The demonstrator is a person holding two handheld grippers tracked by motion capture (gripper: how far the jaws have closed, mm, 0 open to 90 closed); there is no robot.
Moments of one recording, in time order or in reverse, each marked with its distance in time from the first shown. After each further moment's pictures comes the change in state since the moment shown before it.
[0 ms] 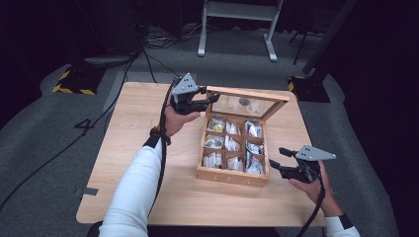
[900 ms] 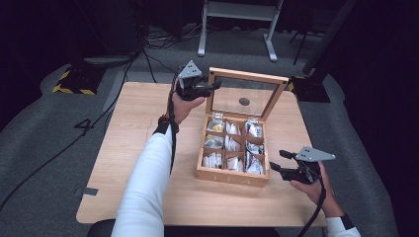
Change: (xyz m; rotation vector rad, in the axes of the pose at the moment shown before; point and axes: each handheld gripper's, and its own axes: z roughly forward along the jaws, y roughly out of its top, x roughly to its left) left arm 0.034 0.004 0.033 -0.008 0.052 -0.101; right arm -0.003 -0.008 0.001 0.028 0.018 0.009
